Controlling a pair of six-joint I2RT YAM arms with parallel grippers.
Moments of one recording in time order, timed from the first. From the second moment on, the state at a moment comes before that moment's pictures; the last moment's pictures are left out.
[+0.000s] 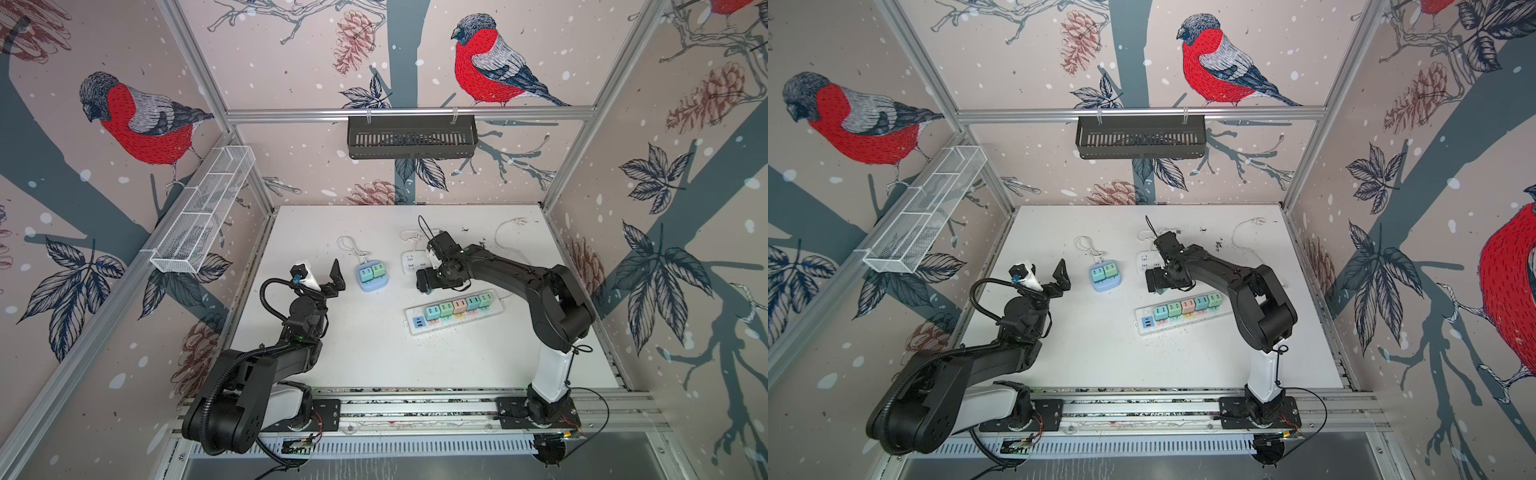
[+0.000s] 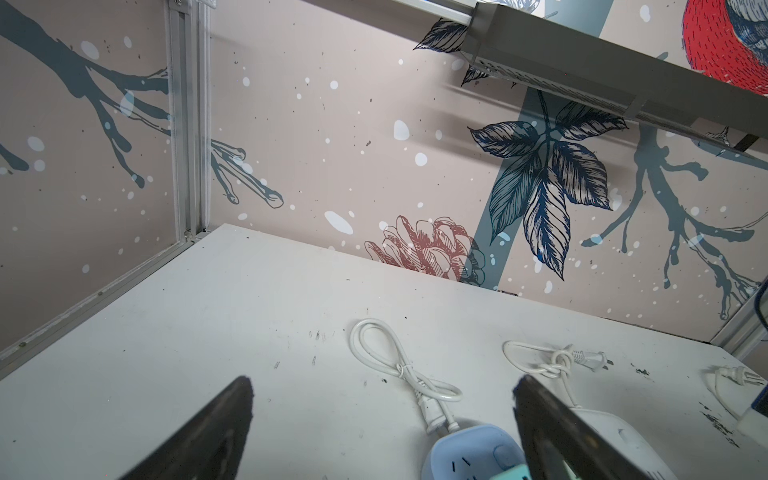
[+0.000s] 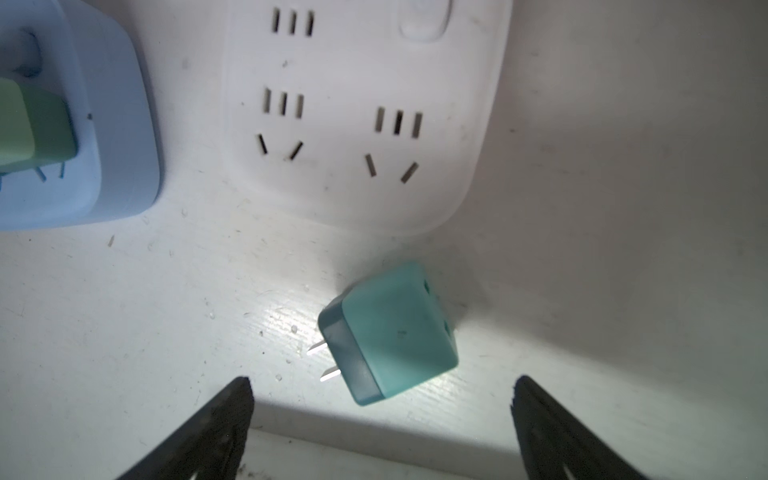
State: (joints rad) left arm -0.21 1.26 0.16 1.17 -0.21 -0.25; right arm 0.60 1.90 1.32 -0.60 -0.14 0.34
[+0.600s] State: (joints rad) left arm -0.21 1.27 0.17 1.16 -0.21 -0.25; right arm 0.66 2.03 1.45 -0.62 -0.18 0.32
